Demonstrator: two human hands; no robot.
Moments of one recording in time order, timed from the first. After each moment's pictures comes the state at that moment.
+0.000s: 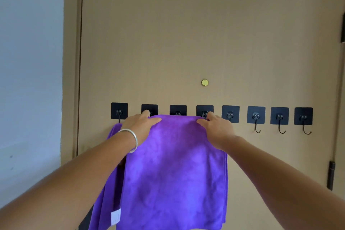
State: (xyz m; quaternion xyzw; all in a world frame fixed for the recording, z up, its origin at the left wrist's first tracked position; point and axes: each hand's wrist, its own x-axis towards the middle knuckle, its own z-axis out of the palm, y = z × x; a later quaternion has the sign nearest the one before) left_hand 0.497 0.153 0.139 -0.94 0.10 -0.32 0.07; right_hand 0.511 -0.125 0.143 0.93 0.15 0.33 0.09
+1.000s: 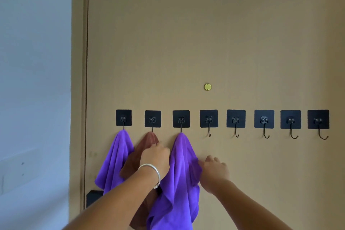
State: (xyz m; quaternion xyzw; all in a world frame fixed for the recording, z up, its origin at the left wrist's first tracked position) left_hand 0.492 0.087 0.076 -0.96 0.03 -0.27 0.03; right_hand 0.527 -0.104 0.035 0.98 0.08 0.20 0.04
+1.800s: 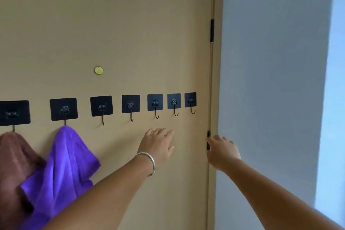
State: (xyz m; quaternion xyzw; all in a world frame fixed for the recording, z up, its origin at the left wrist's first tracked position) left_hand 0.491 -0.179 0.065 -0.85 0.39 -0.36 -0.04; right_hand 0.382 -0.382 0.054 0.95 -0.19 0.26 0.05
